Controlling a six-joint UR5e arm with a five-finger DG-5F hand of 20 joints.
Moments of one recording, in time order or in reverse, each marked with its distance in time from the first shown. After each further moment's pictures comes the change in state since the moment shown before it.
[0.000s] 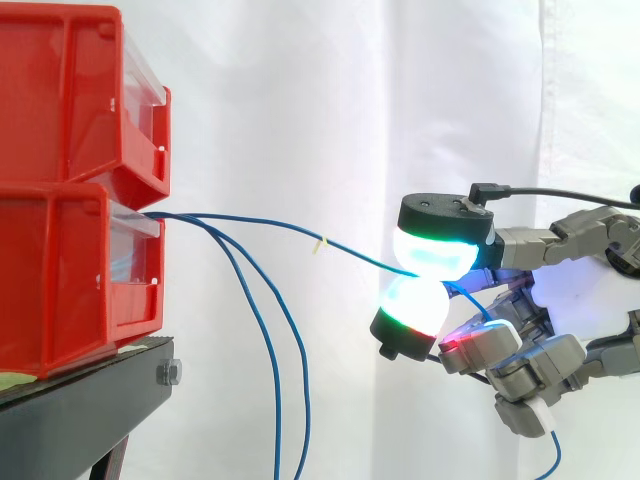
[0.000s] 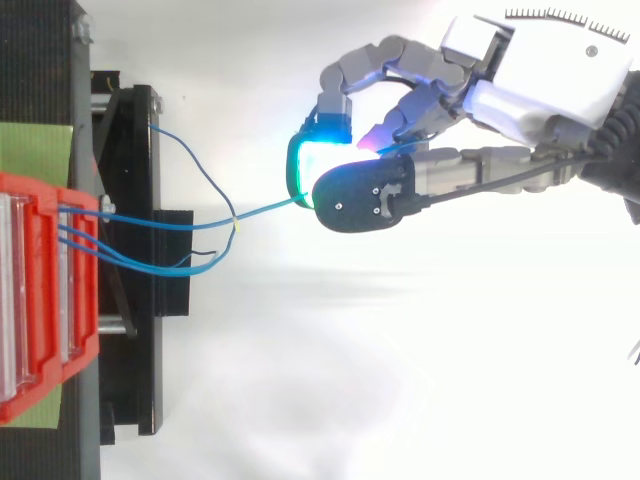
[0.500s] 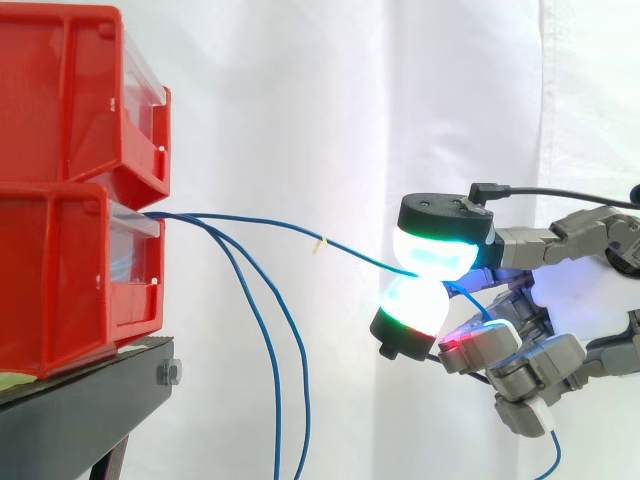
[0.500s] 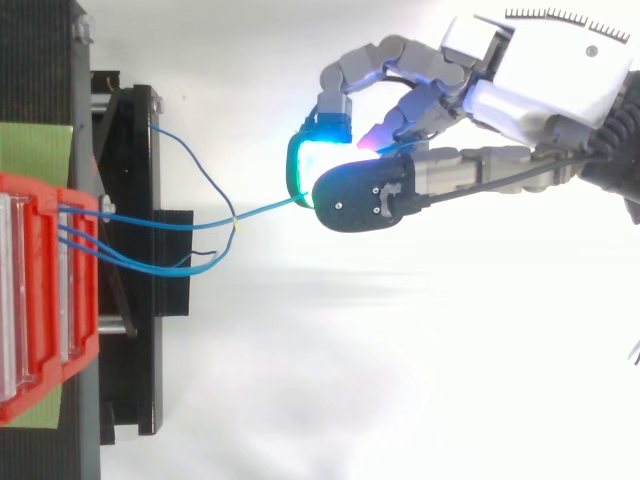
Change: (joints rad) arm 0.000 0.000 0.000 0.000 0.000 0.000
